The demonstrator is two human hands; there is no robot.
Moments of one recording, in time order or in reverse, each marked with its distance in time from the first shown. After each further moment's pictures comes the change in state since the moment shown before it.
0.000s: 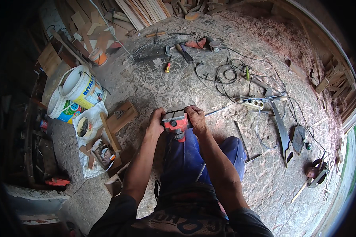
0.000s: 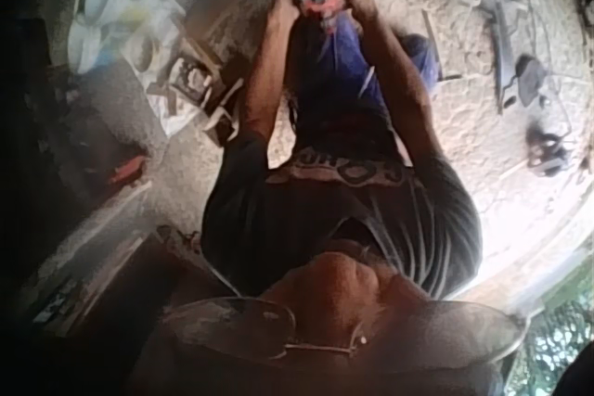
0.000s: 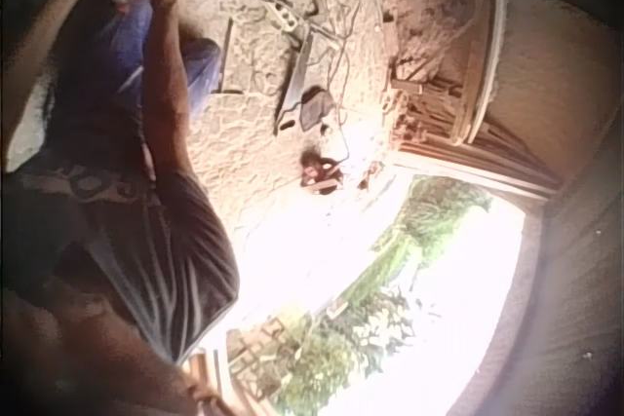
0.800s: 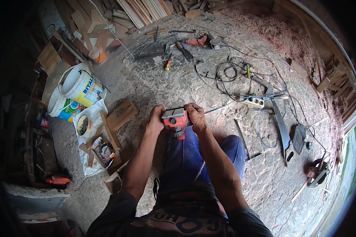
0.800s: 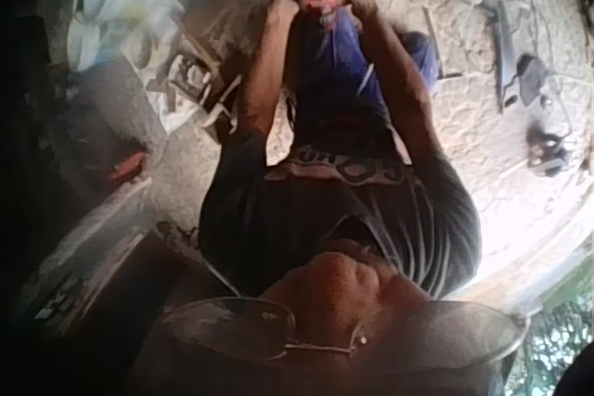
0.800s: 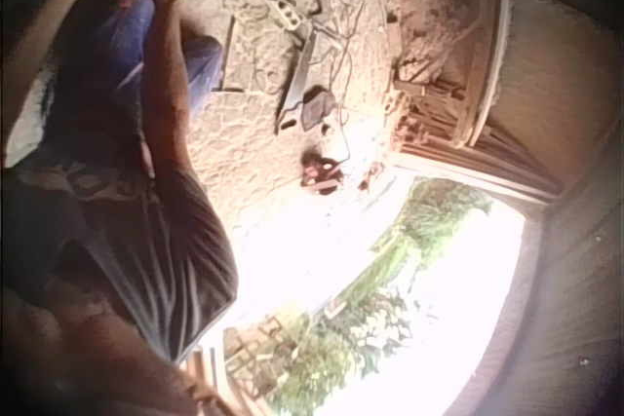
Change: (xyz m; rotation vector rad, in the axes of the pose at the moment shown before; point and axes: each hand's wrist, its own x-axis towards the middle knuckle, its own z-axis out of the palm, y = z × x) left_hand 0.010 -0.003 -0.005 -0.033 -0.027 -0.039; right_hand 0.004 0.002 -0.003 -0.009 0.011 0.004
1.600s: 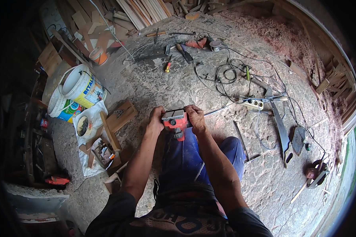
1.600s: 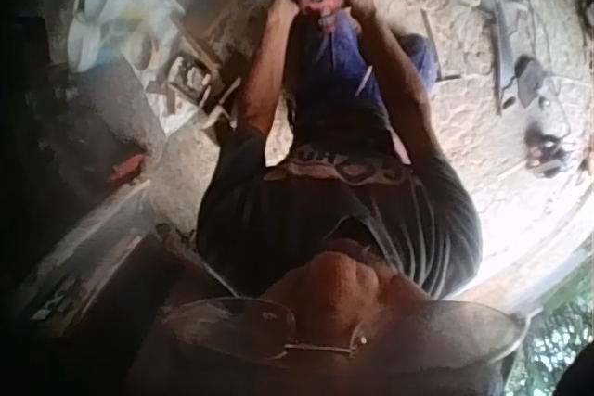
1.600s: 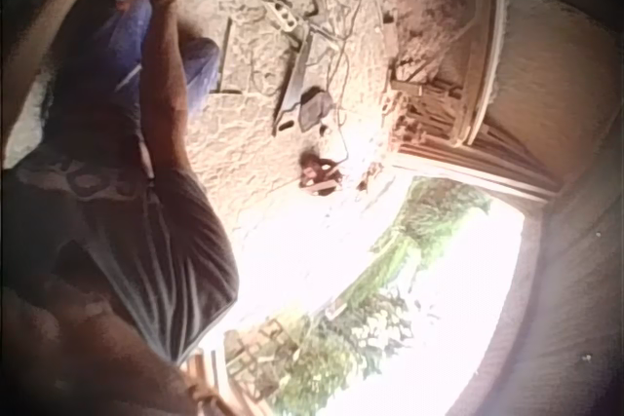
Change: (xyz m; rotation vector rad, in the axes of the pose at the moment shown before) left_hand -0.019 0.009 0.019 -0.031 0.025 0.068; right_hand -0.004 -0.006 0.005 -0.005 0.014 0.009
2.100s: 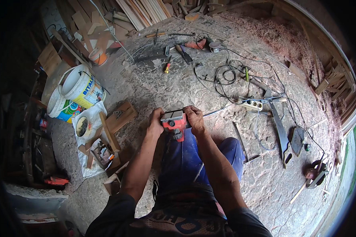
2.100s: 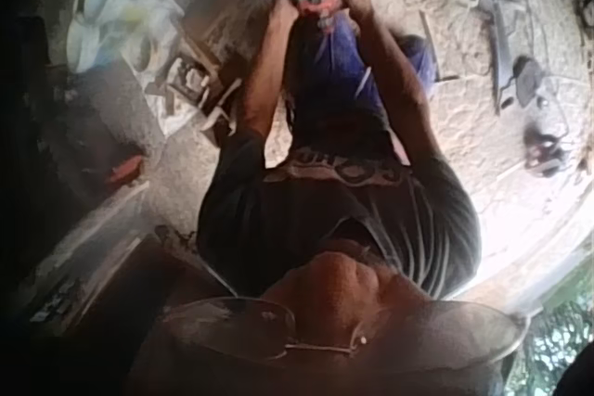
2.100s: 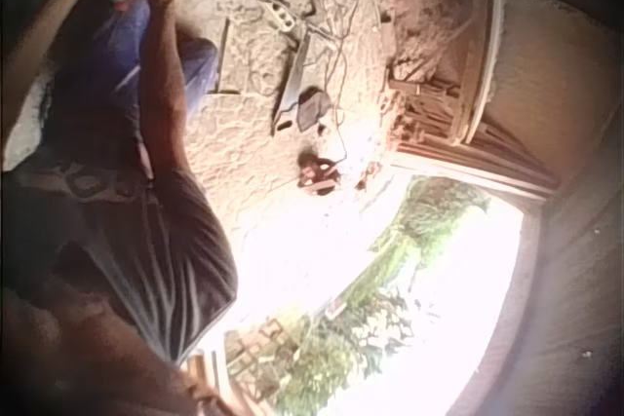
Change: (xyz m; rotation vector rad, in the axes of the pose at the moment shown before) left_hand -0.003 -0.007 -0.003 0.029 0.055 0.017; right_hand 0.003 0.005 -0.001 -0.020 -0.004 -0.033
